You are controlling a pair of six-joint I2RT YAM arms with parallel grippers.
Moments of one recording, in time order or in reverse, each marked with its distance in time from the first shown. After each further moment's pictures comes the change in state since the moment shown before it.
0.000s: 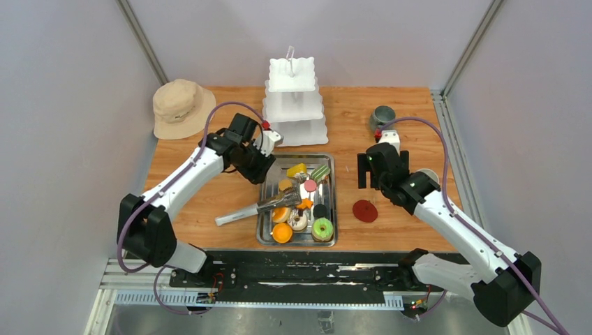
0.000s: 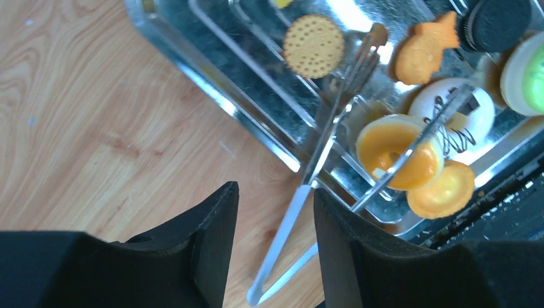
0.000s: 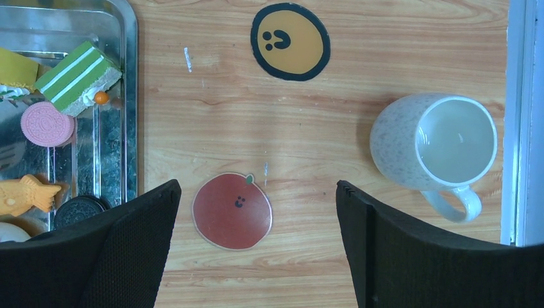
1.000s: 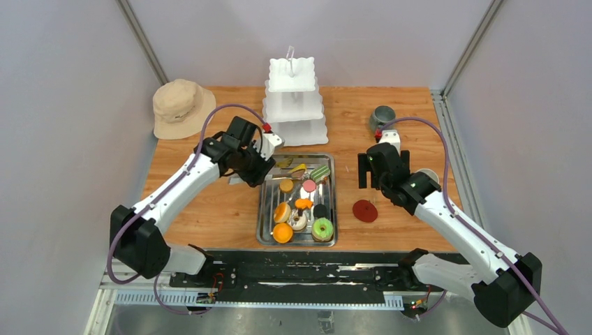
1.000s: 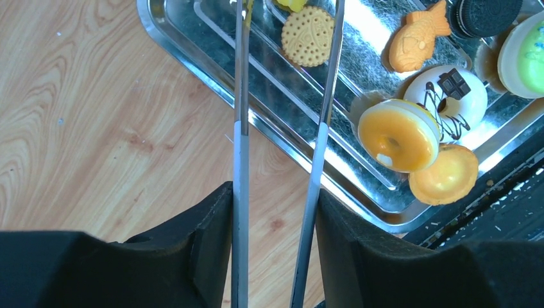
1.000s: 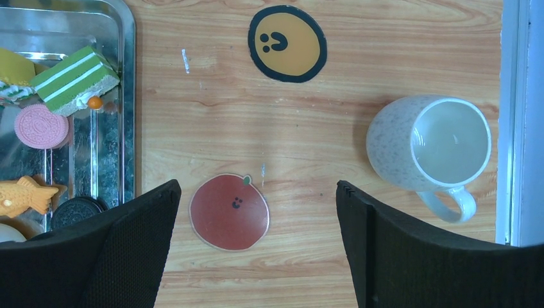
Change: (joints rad) left arm -0.034 -0.097 -0.022 -0.010 -0.061 0.019; right arm 0.000 -0.003 0.000 0.000 0.008 -0.009
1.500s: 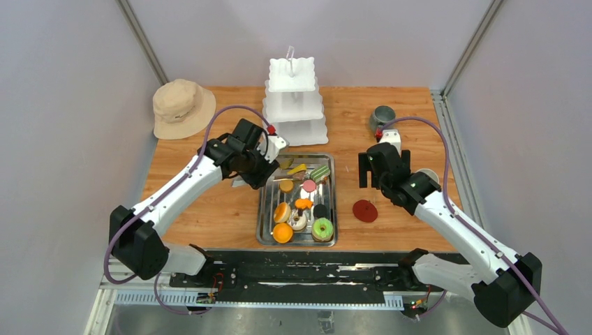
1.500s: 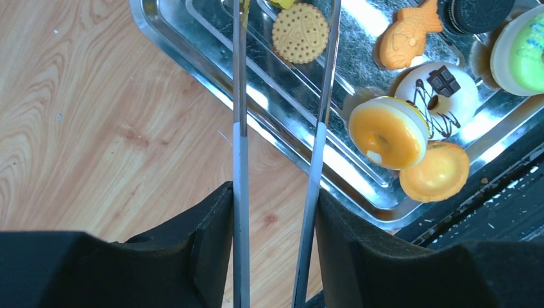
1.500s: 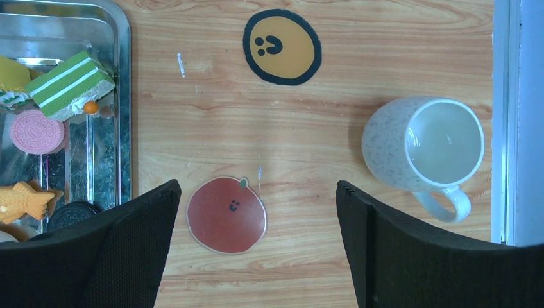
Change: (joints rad) left arm -0.063 -0.004 0.014 -0.027 -0.044 -0.045; right arm 0.000 0.000 0.000 0.005 0.017 0.000
